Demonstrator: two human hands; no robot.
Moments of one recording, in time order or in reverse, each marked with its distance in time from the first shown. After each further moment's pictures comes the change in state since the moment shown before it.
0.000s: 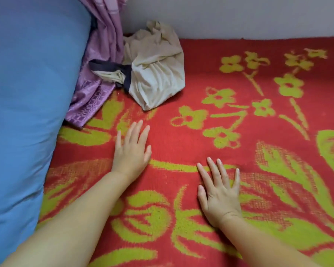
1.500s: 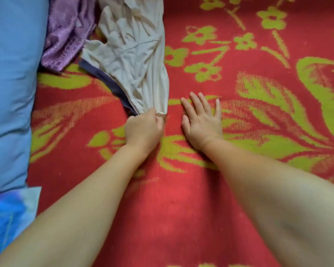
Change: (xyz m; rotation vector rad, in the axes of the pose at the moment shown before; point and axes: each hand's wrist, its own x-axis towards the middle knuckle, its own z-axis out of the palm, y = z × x) left_hand -0.069 0.090 0.022 -0.107 0.142 -0.015; right_hand 0.010 0.007 0.003 0.051 -0.029 0.035
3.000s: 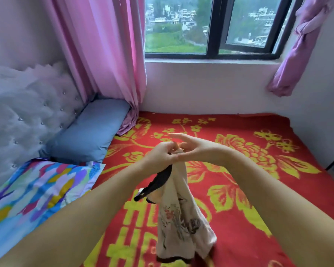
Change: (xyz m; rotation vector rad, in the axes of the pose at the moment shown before) left_hand -0.397 0.413 -0.488 -0.755 -0.242 0.069; right_hand -0.501 0.104 -0.568 0.833 -0.567 -0.416
